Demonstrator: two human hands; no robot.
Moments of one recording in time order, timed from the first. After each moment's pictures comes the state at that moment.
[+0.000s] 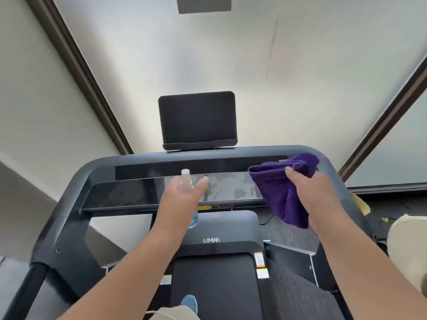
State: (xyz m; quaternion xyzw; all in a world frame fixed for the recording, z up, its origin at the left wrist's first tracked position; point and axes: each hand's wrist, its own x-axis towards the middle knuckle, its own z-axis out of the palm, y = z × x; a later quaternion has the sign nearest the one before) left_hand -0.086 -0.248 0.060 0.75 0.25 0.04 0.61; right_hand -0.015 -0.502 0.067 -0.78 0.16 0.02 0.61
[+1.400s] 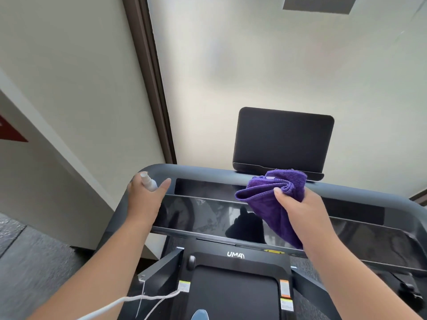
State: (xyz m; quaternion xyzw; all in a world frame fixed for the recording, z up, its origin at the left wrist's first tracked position) left_hand -0.021 0.063 -0.024 0.77 0.40 0.18 0.47; right_hand 0.042 -0.259 0.055 -0.78 0.02 0.08 0.62
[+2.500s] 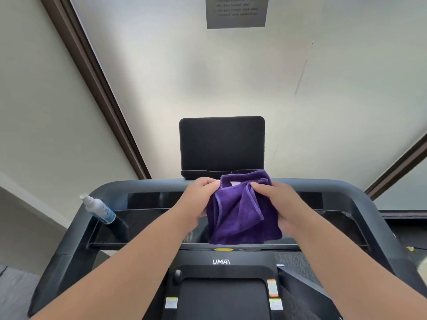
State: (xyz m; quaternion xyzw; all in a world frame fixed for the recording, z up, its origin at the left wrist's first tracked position) left_hand 0.060 -0.173 0.041 0.70 0.22 -0.09 0.68; right_hand 0.107 -0.379 0.034 -0.66 0.08 0.25 0.71
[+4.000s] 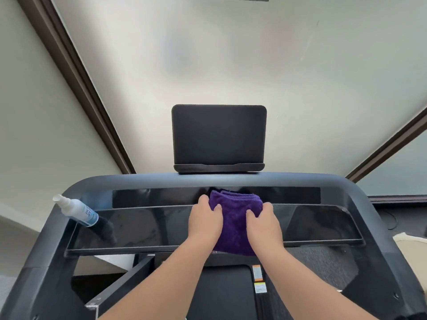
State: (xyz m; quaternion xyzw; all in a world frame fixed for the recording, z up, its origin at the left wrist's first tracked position) left_hand 0.061 -0.190 -0.045 0.84 0.27 -0.07 0.47; right_hand 0.061 -0.328 -0.017 -0.89 0.18 0.12 0.41
